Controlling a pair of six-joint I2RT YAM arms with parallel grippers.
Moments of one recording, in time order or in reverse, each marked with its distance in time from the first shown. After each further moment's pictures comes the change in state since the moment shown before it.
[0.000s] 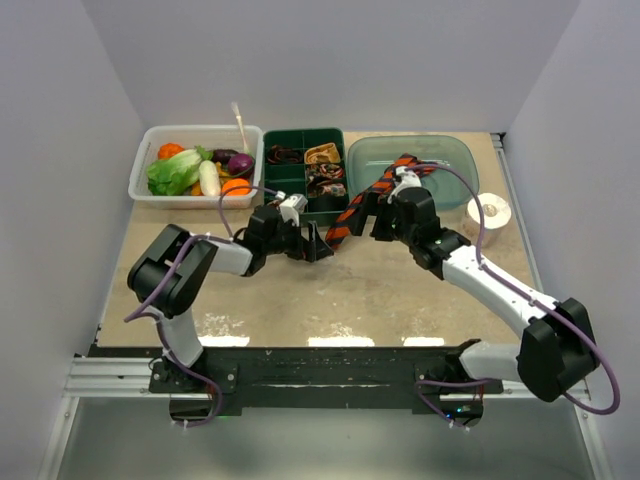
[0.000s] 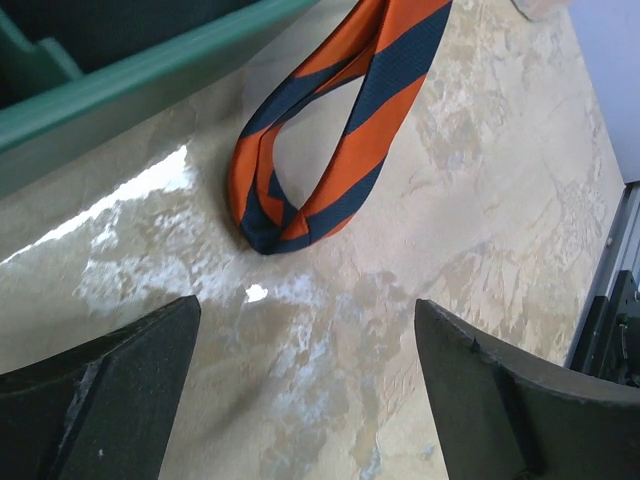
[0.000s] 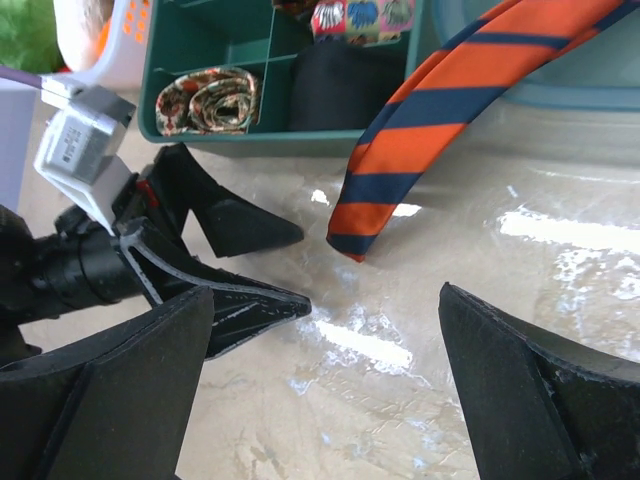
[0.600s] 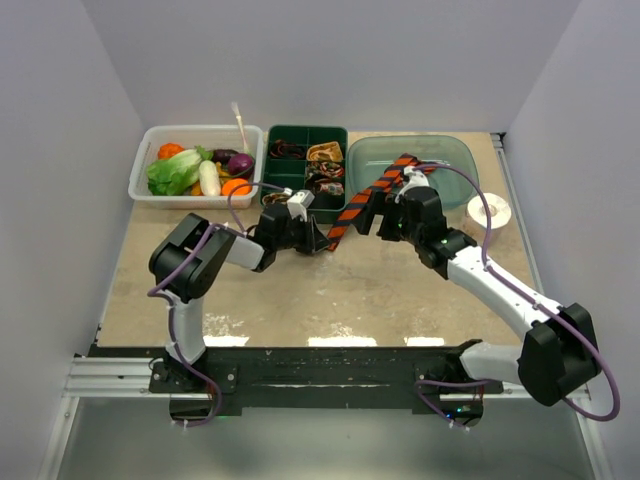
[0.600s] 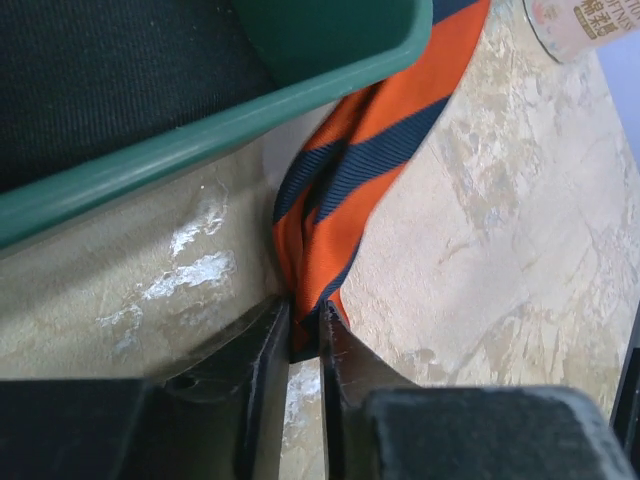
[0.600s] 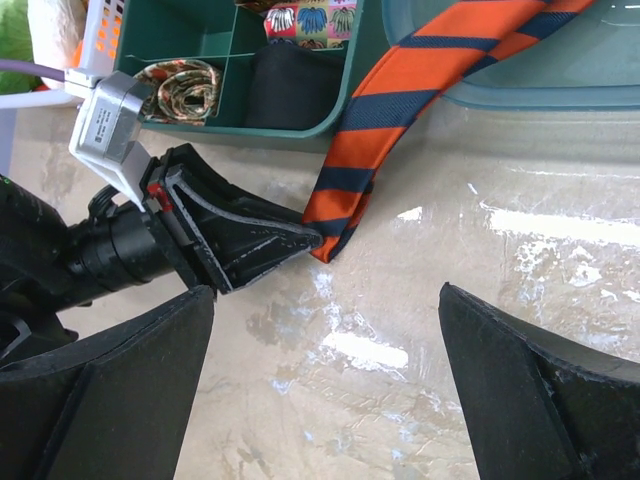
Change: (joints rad) left arm -0.027 0.166 0.103 0.112 -0.064 -0.019; right arm -0.052 -0.031 -0.005 -0.038 0.000 -0.010
